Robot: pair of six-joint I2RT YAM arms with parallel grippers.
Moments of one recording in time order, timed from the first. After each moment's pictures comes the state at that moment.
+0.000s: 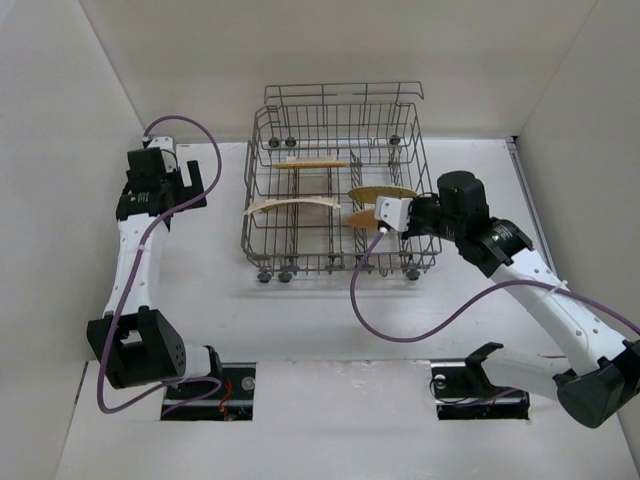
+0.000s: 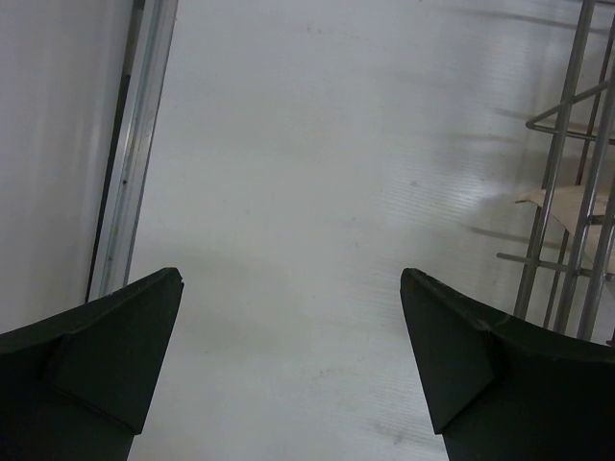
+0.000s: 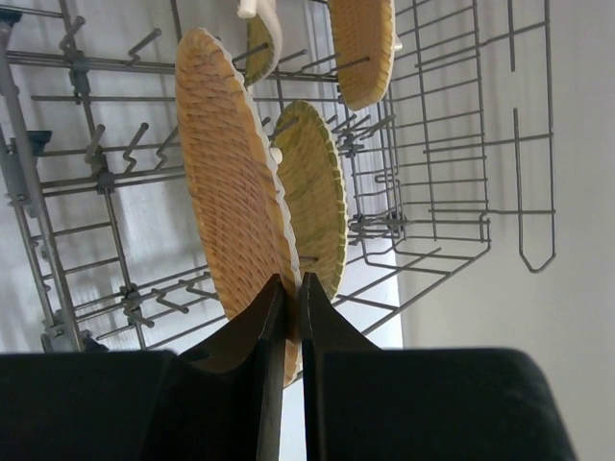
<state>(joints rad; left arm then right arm) 0.16 1.33 1.23 -0.59 -0.04 0.00 0.53 1.12 1.14 -0.52 -0.23 -1.08</state>
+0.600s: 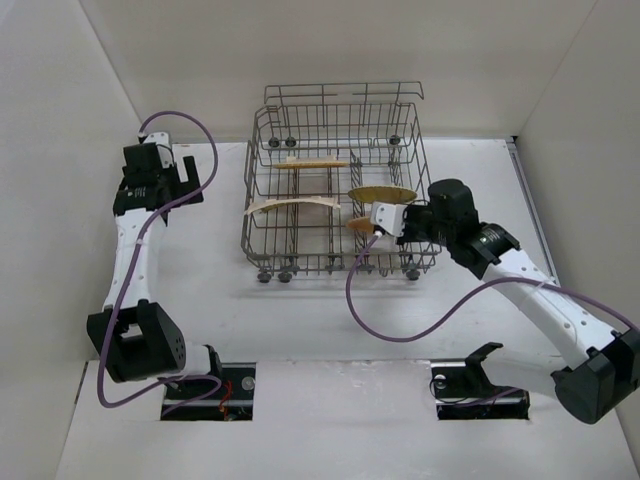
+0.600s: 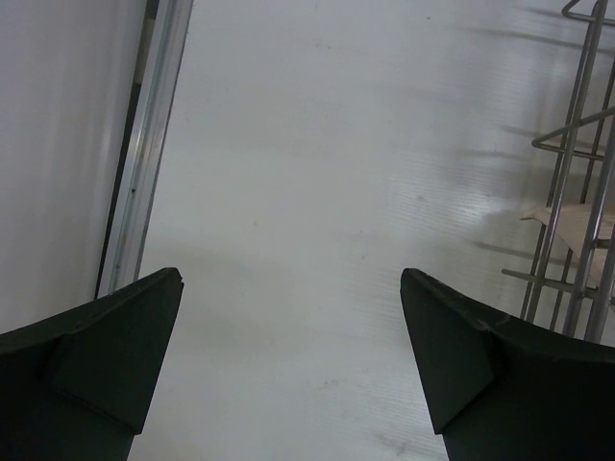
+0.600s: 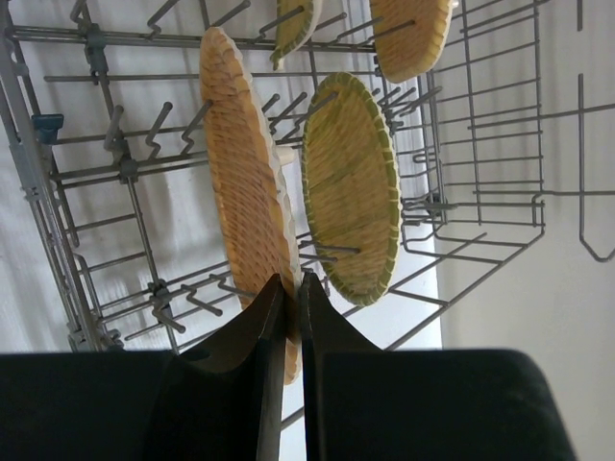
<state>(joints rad) 0.18 1.37 1.28 -0.59 -0.04 0.00 0.53 1.15 1.06 -0.46 -0.21 -1.03</state>
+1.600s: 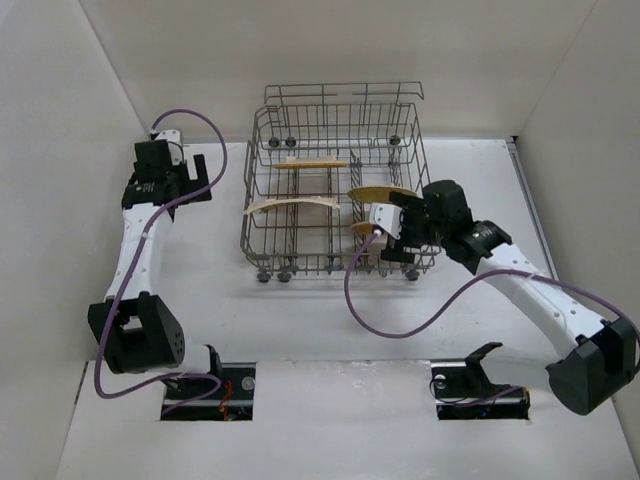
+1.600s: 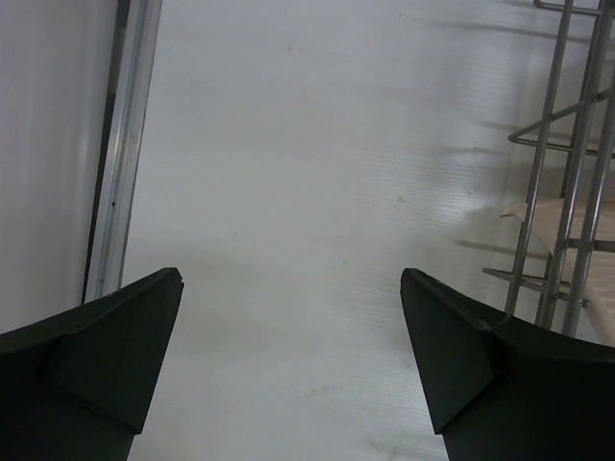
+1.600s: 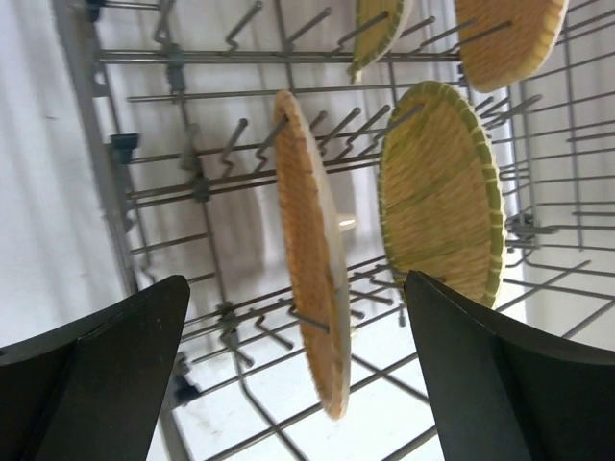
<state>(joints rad) 0.13 1.41 1.30 -0.58 -0.04 0.01 0.50 1.20 1.01 -0.45 -0.33 -0.95</state>
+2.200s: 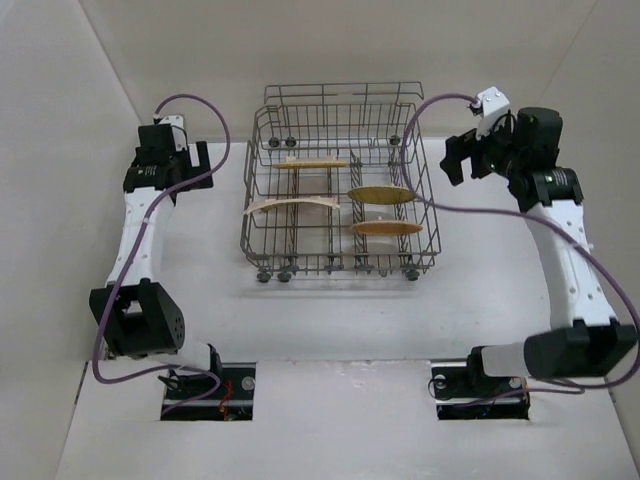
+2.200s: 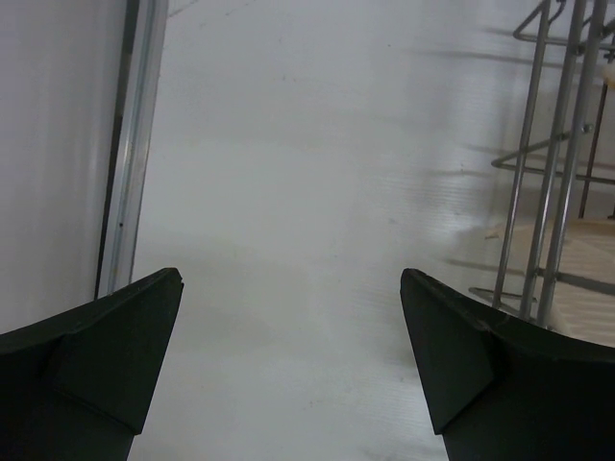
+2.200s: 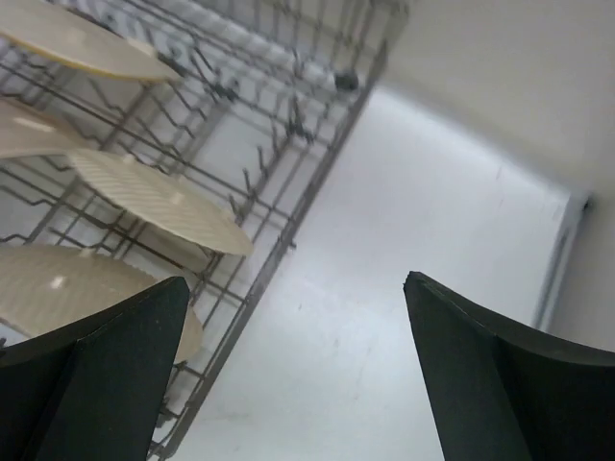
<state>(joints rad) 0.10 1.48 1.43 -0.63 -0.06 0.01 0.05 1.30 1.54 -0.61 -0.35 -0.36</state>
